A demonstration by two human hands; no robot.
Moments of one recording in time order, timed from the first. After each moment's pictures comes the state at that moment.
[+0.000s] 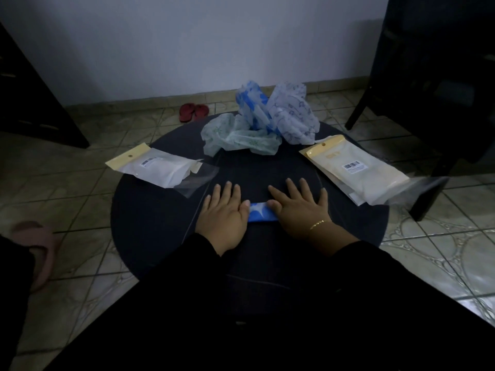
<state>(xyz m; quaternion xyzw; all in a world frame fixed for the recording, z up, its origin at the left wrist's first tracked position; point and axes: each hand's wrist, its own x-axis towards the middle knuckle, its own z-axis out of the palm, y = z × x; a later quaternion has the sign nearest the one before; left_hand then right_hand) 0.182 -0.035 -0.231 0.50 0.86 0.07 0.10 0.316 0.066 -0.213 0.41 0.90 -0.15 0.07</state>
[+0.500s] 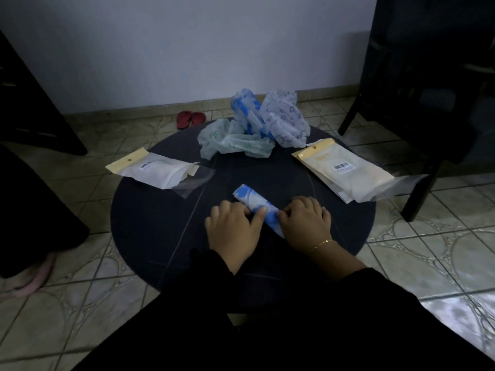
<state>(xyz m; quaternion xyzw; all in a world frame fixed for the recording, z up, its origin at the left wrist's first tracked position) 0.232 -0.043 -0.231 0.40 0.90 0.19 -0.01 0.343 0.040 -0.227 0.50 0.83 -0.23 -0.11</state>
